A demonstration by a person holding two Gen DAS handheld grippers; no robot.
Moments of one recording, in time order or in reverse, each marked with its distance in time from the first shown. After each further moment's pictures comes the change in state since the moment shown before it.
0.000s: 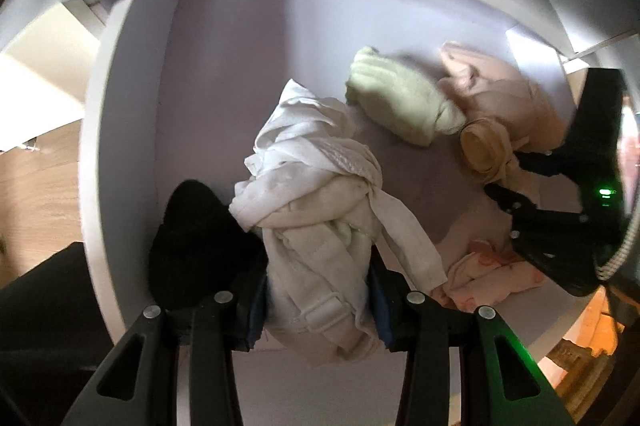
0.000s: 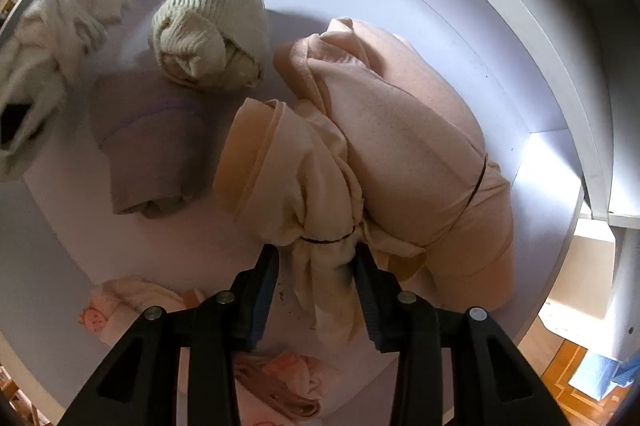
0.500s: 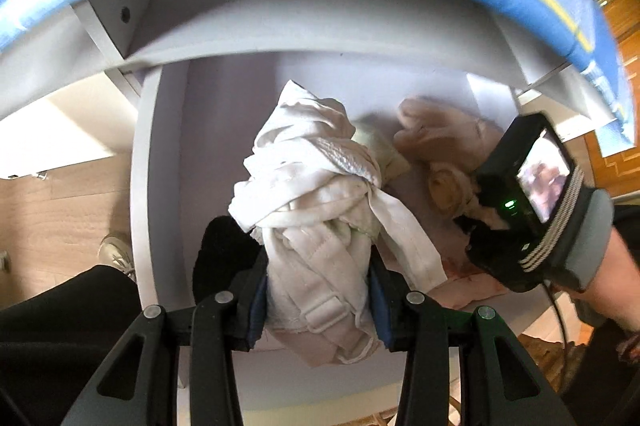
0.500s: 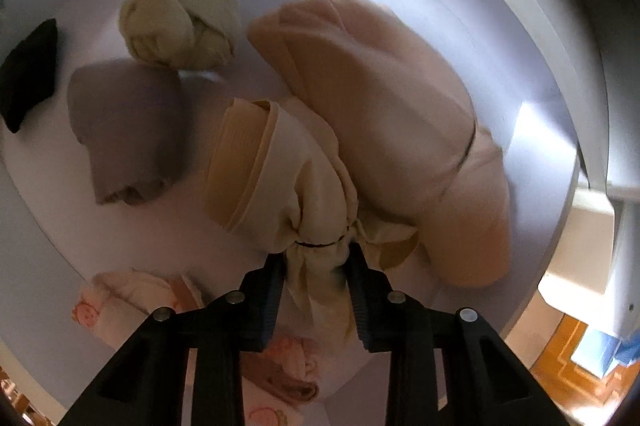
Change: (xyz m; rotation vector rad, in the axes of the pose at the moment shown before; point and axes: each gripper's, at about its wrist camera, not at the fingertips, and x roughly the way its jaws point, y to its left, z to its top) left arm -0.072 -0.002 -0.012 0.027 -0.157 -0.039; right arm 0.014 -0.002 -0.005 0.077 0.102 -0.019
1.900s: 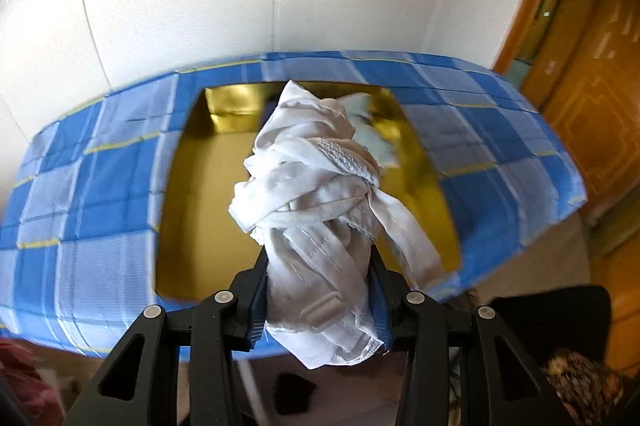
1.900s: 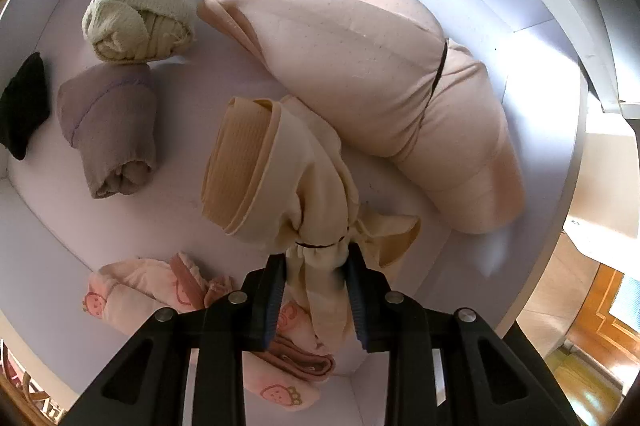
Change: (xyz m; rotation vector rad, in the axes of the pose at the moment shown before) left arm -0.248 -0.013 0.161 0.178 -0.369 0.041; right arm 0.006 -0.035 -0.017 0.143 0.048 0.123
